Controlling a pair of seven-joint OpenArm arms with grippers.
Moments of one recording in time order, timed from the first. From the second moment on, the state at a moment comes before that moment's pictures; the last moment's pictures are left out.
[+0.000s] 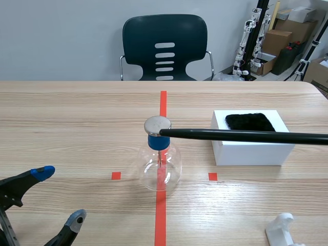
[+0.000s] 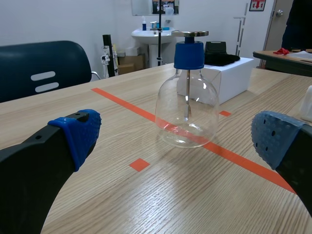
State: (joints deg) left arm 15.2 -23.7 7.7 47.3 20.9 -29.1 -87.1; right arm -67.5 14.5 26.4 126.4 -60.3 -12.2 29.5
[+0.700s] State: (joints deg) left arm 15.2 -23.7 7.7 47.3 20.9 -29.1 -87.1; right arm -67.6 14.5 26.4 126.4 -60.2 -14.3 28.5
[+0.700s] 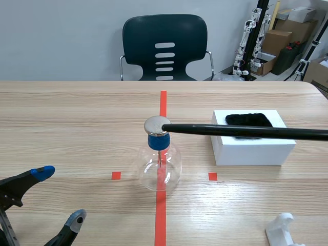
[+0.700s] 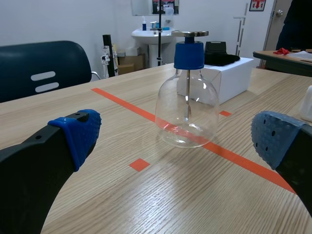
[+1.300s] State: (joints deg) left arm 15.2 -23.7 7.7 47.3 20.9 -29.1 -87.1; right arm -67.3 26.3 34.1 127.9 -54.3 -17.6 13.8
